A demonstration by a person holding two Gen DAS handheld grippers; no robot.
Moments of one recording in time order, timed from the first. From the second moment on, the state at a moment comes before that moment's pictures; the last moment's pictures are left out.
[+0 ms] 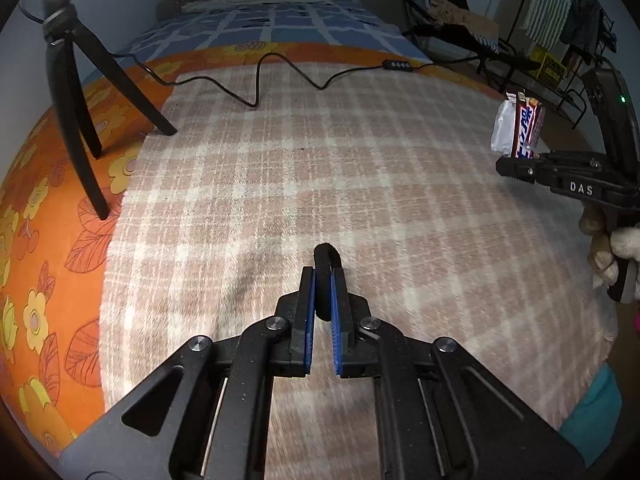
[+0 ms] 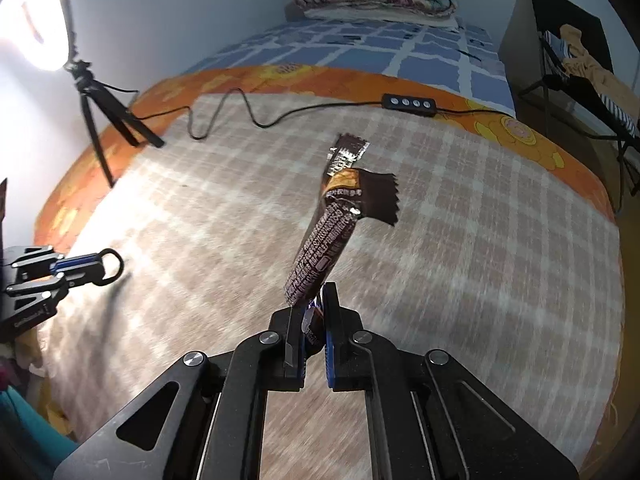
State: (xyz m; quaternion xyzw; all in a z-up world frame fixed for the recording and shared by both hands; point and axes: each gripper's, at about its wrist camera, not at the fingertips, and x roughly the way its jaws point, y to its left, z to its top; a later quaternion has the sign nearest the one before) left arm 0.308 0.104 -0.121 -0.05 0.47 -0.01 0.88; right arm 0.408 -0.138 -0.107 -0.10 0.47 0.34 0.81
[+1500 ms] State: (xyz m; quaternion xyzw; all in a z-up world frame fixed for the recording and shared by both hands) left arm 0.007 -0.018 -0.129 -0.04 0.51 -0.07 0.86; right arm 0.051 -0.196 -0.105 -0.08 0.51 0.44 0.73
